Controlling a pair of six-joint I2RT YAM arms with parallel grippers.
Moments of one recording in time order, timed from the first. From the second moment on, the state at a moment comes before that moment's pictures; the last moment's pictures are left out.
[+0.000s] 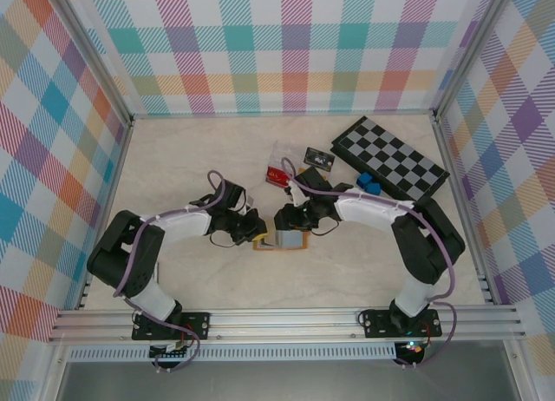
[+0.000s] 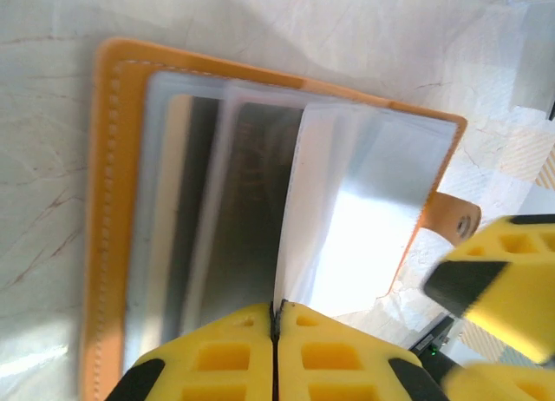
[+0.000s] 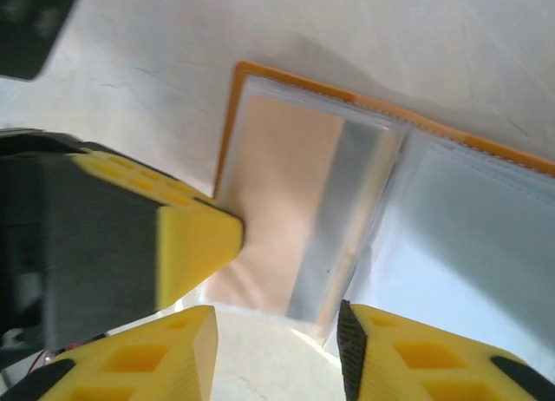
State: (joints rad) left arm -0.50 1.59 0.78 -0.24 0.55 -0.89; right arm 0.70 1.70 1.06 -0.40 -0.47 0.59
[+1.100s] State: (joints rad) left arm -0.58 1.68 0.88 -0.19 0.58 -1.01; right arm 0.64 1.33 0.91 -0.43 -0.10 0.69
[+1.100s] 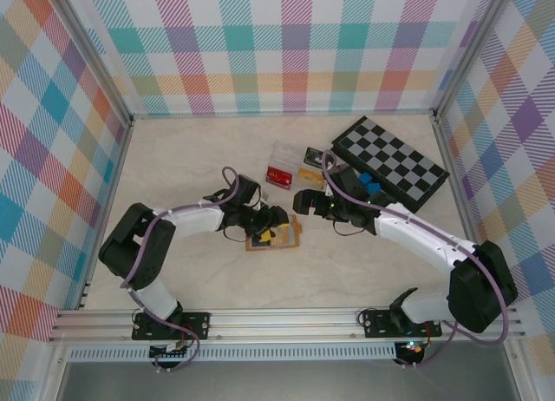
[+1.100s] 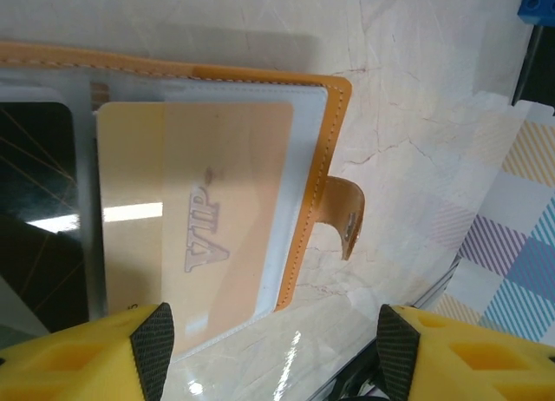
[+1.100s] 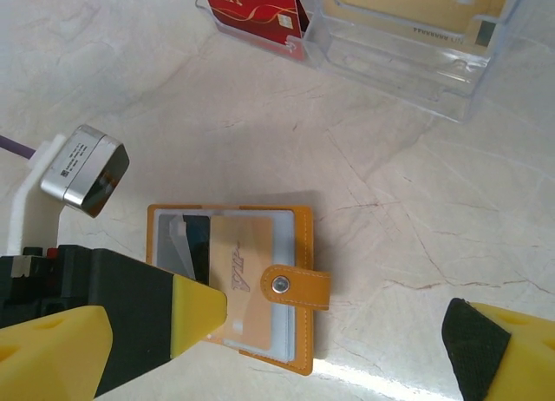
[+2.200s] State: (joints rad) left arm -0.52 1.52 0.79 -0.26 0.48 -1.03; right arm 0.80 1.79 1.17 -0.56 -0.14 0.66
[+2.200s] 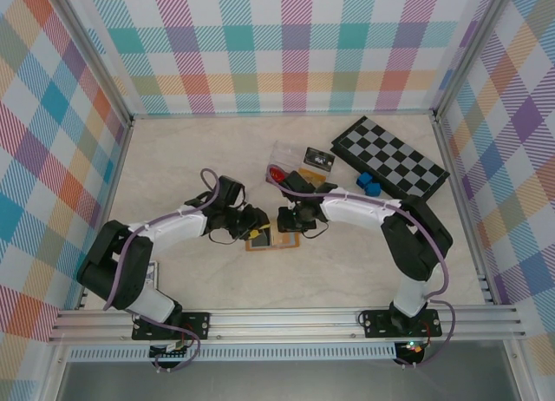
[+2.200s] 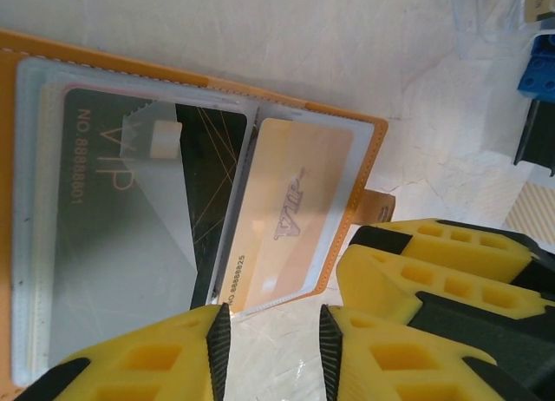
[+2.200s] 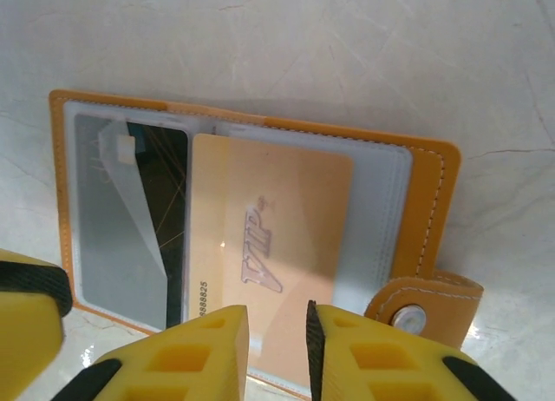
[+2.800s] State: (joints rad) left arm -0.53 1.61 0.79 -0.21 0.50 -1.05; right arm 0.80 1.87 1.19 -0.60 -0.13 0.66
